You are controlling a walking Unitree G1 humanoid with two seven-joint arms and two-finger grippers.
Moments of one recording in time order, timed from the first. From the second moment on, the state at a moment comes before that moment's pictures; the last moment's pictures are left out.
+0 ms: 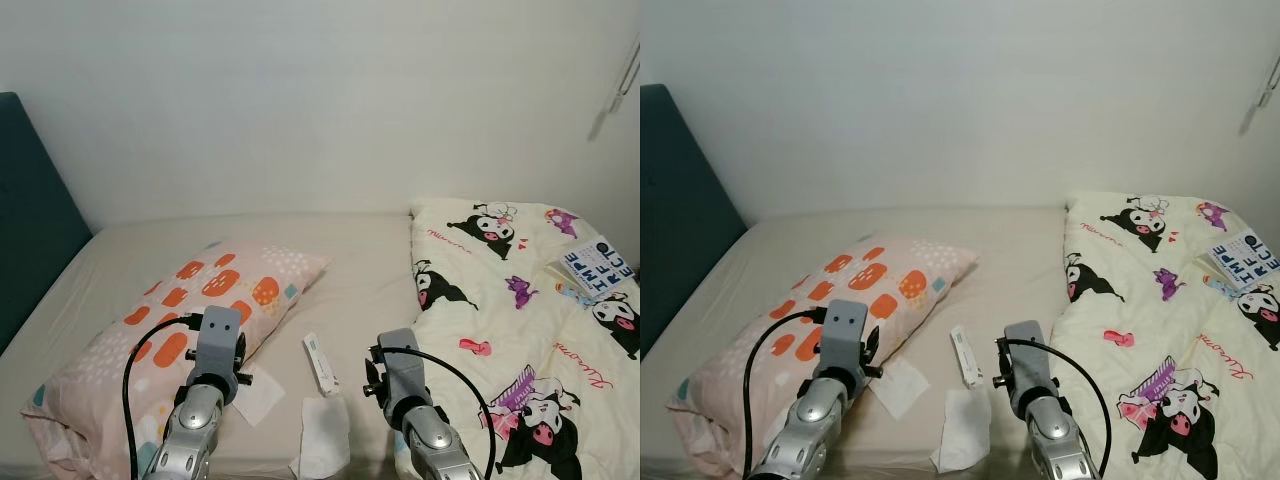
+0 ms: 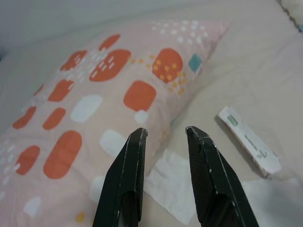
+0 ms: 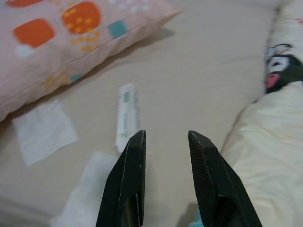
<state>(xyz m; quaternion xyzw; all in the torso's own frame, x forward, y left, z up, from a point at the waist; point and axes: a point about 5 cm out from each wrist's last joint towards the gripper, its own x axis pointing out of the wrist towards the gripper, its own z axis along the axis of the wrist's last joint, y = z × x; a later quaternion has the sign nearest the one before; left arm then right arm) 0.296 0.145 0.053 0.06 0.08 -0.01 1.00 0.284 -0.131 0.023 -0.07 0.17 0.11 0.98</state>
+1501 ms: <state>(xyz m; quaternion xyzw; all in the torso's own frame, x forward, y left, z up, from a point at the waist) 0.278 0.136 0.043 0.06 0.09 -0.08 0.99 0.282 -0.131 0.023 -0.07 0.17 0.14 0.97</state>
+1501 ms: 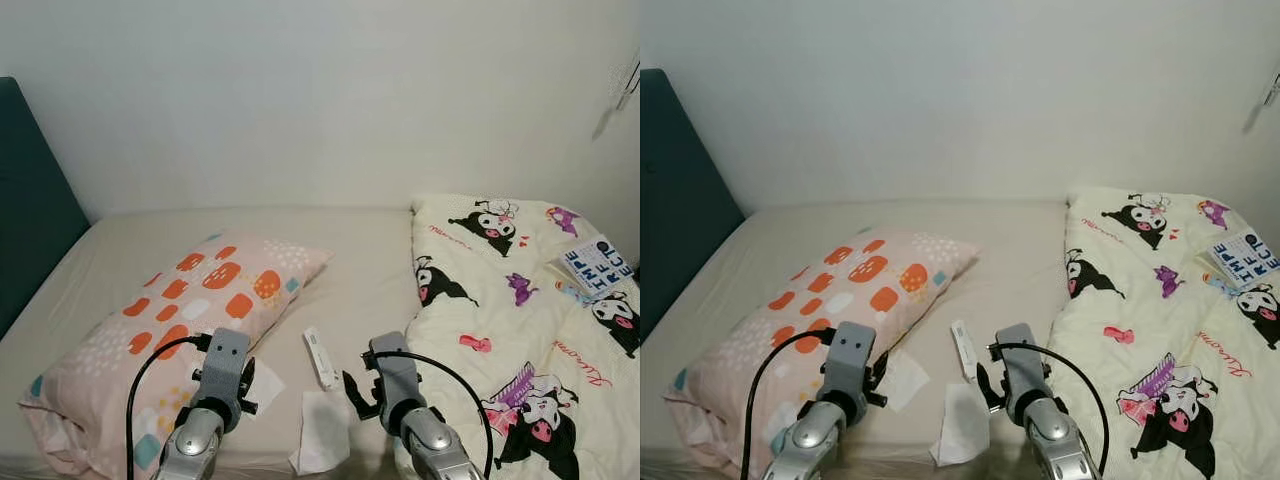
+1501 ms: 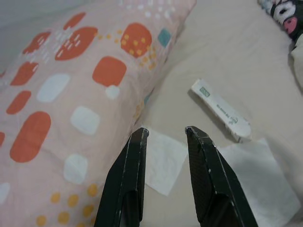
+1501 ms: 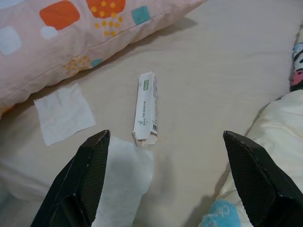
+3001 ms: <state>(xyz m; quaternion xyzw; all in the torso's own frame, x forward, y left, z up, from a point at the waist) 0.280 0.129 0.052 0.07 0.08 -0.11 0.99 0.279 -0.127 0.024 -0.04 0.17 0.14 0.97</state>
